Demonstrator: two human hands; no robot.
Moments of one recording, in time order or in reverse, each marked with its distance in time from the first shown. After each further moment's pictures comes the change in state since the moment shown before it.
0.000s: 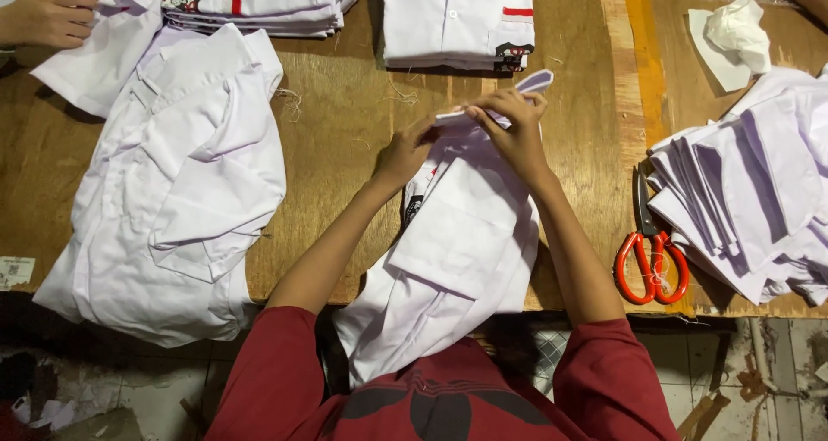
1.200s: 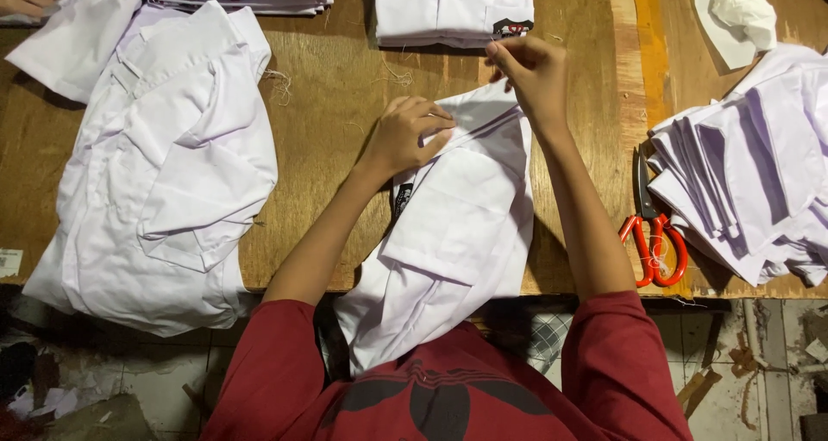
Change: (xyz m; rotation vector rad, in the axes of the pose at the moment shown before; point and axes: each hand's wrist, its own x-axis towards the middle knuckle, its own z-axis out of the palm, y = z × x) left_hand 0.010 0.024 -0.014 0.315 -0.074 0.477; right_hand 0.047 -0.039 -0.042 0.390 0.015 0.325
